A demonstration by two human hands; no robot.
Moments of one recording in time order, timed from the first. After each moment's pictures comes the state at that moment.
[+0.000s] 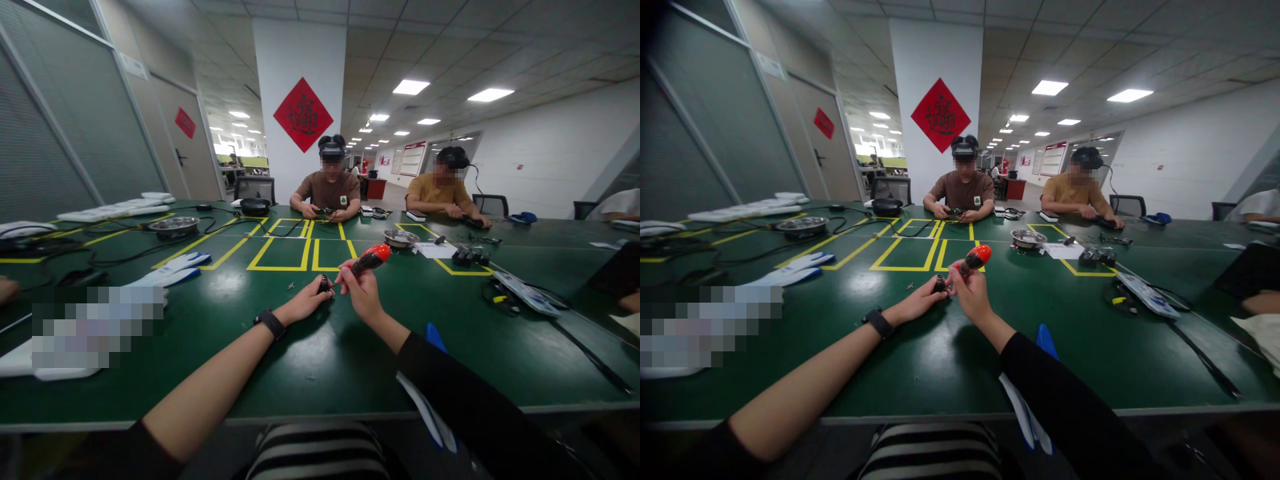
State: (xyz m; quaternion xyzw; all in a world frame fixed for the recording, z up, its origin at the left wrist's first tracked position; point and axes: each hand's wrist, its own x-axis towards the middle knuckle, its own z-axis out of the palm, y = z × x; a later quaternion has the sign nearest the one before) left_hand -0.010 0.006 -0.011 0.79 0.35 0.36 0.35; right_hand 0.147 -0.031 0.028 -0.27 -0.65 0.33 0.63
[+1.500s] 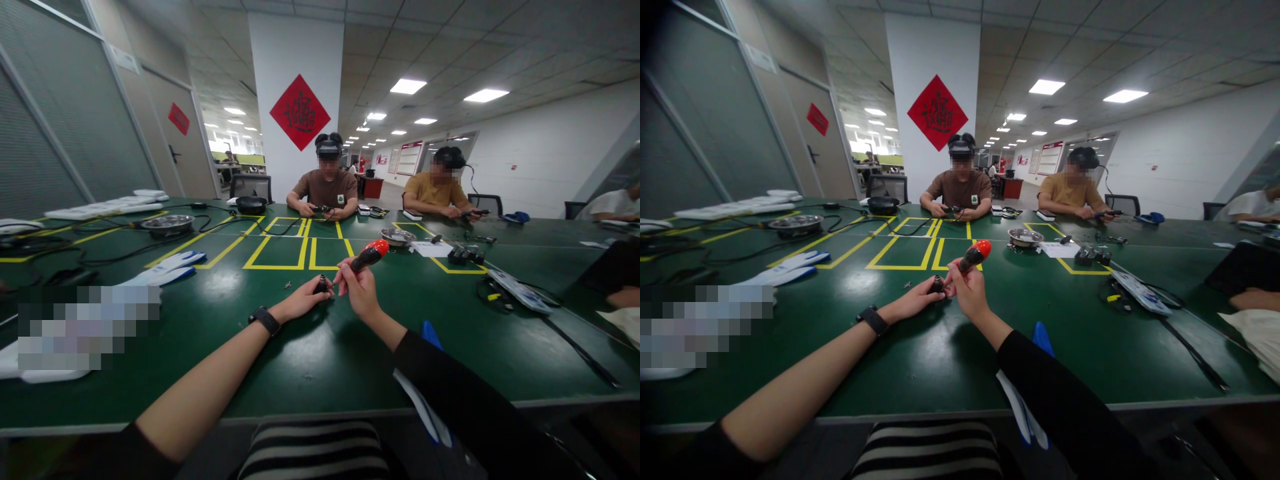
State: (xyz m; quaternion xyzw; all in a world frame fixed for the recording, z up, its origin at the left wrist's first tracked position) left_hand -0.011 0.005 -0.006 0.78 0.34 0.34 0.40; right_hand 0.145 -0.032 0.030 -0.28 -0.63 0.36 0.63
